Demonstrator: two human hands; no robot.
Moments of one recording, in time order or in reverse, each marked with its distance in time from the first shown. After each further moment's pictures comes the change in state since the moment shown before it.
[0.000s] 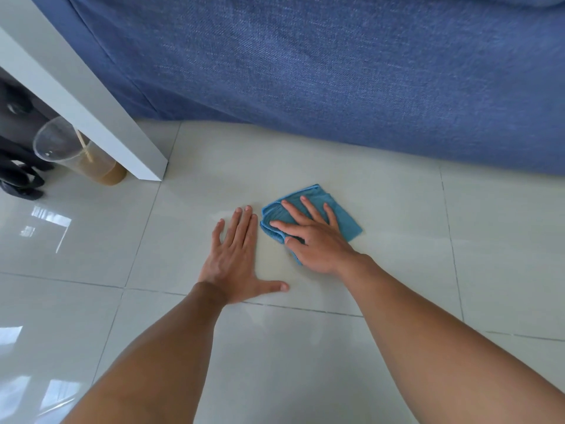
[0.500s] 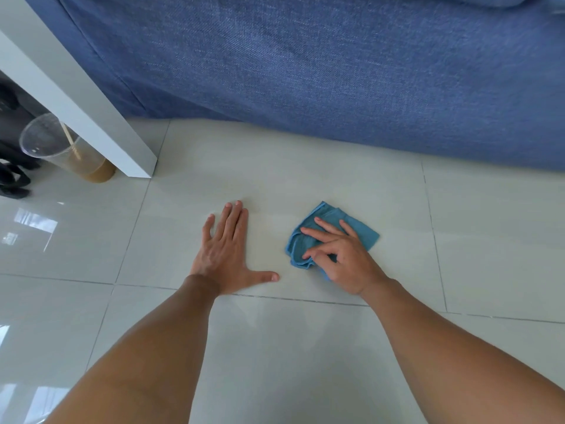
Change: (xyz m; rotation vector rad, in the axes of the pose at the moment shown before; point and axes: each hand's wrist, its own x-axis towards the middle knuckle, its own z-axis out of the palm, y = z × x) left_hand -0.002 0.003 -0.003 -0.052 0.008 -0.031; right_hand -0.072 0.034 0.004 0.279 0.184 0.026
